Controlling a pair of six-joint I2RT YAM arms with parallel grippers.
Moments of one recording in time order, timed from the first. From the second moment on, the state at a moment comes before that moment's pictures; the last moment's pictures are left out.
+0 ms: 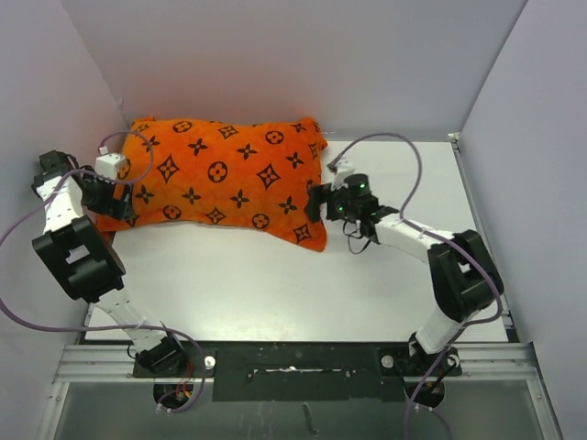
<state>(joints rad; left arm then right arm) 0.56 1.87 1.62 -0.89 0.50 0.83 0.41 1.60 0.96 0.19 -0.16 0.24</state>
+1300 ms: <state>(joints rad) 0.21 1.67 1.31 -0.96 0.64 0.85 0.12 1.36 0.82 -0.17 0.15 0.38</state>
